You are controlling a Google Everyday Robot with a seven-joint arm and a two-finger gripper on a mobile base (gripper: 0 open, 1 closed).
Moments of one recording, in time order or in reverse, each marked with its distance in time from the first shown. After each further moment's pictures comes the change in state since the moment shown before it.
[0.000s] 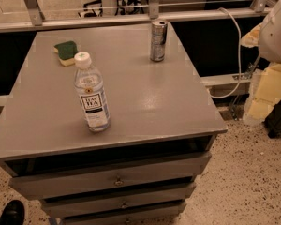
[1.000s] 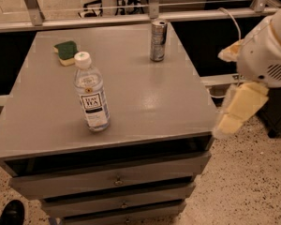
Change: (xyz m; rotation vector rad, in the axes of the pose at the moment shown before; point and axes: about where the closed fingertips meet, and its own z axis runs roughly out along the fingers) arm -0.040 0.028 0.021 -0.031 -0.176 0.041
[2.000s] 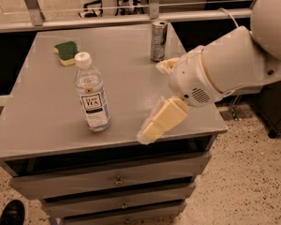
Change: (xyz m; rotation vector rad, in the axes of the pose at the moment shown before) arm -0.114 0.034 0.071 -0.071 -0.401 0.020
